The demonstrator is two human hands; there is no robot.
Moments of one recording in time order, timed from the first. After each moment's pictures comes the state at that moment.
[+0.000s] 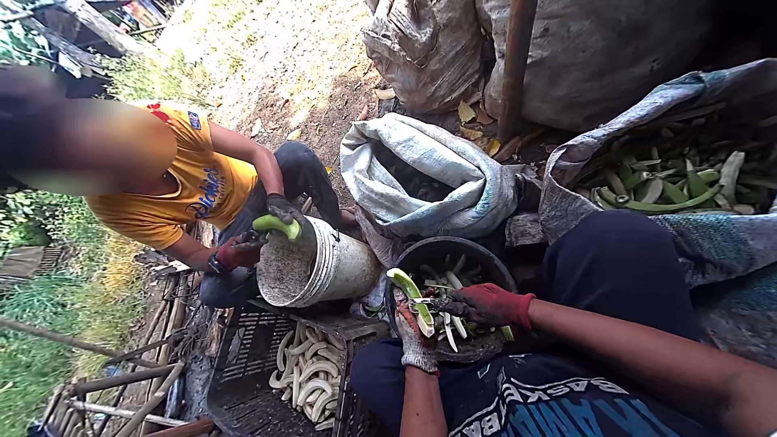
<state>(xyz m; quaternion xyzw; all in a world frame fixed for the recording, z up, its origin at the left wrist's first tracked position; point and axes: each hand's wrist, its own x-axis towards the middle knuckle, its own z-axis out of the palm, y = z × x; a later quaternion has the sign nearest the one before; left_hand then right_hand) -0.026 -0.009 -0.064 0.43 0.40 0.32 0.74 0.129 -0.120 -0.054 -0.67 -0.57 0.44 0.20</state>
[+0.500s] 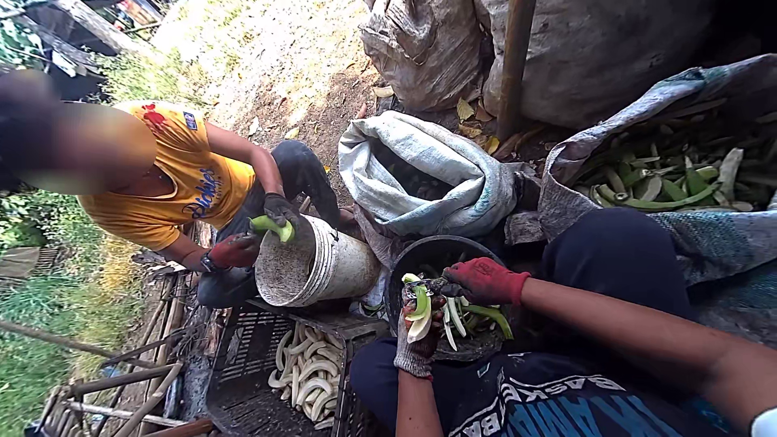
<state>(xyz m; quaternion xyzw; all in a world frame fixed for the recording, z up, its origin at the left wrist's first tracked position) -0.045 0.001 -0.069 0.23 0.30 0.15 0.91 0.156 -0.101 -0.045 -0.71 -0.61 0.33 0.13</state>
